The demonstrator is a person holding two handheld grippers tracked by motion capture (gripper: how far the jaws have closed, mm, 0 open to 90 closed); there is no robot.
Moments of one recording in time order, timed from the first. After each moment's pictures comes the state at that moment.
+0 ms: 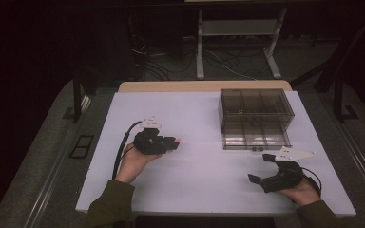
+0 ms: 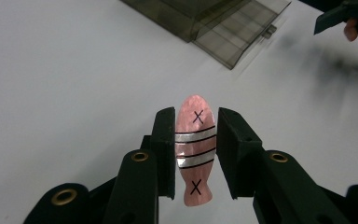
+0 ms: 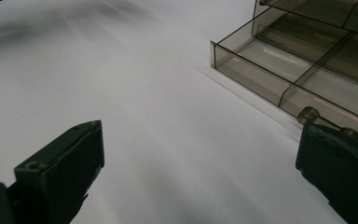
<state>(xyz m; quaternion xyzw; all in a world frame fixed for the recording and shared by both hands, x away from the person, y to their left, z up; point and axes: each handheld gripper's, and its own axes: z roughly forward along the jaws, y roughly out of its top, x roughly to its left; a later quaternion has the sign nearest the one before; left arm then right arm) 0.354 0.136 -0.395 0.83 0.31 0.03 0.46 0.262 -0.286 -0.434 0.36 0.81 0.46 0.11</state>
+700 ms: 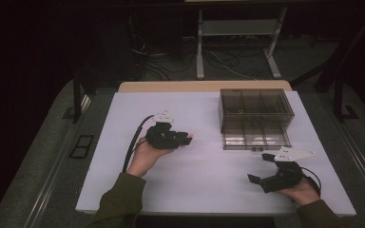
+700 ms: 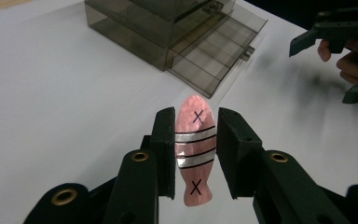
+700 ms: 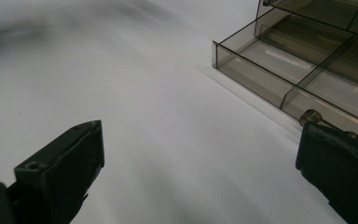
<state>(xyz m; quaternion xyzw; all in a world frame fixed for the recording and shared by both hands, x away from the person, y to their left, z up) 0.366 0.100 -0.386 0.84 0.27 0.02 0.47 0.264 -0.285 -0.436 0.35 0.81 0.46 0.11</state>
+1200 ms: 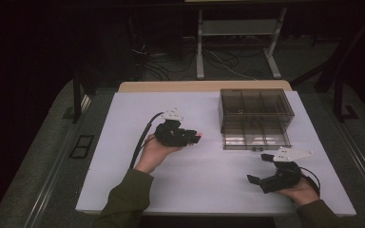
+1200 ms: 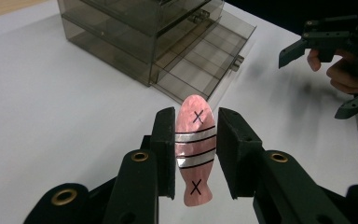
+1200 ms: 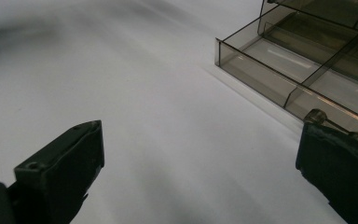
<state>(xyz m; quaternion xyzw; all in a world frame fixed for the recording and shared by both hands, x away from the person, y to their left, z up) 0.373 0.077 -0.383 0.84 0.25 0.01 0.48 0.264 -0.283 -0.437 0.34 0.81 0.45 0.11</state>
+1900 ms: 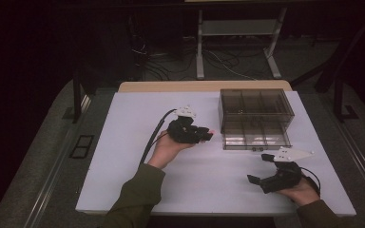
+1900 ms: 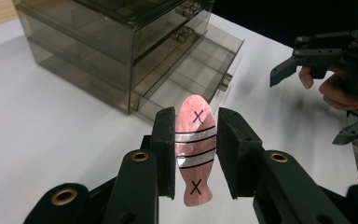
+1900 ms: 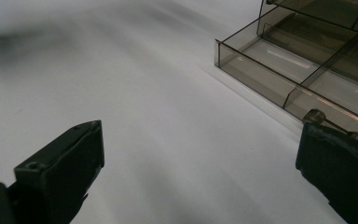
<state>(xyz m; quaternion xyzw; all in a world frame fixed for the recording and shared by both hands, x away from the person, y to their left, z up) 0.385 0.042 -0.384 0.84 0.23 0.00 0.49 0.264 -0.284 -0.437 0.34 0.81 0.46 0.11</state>
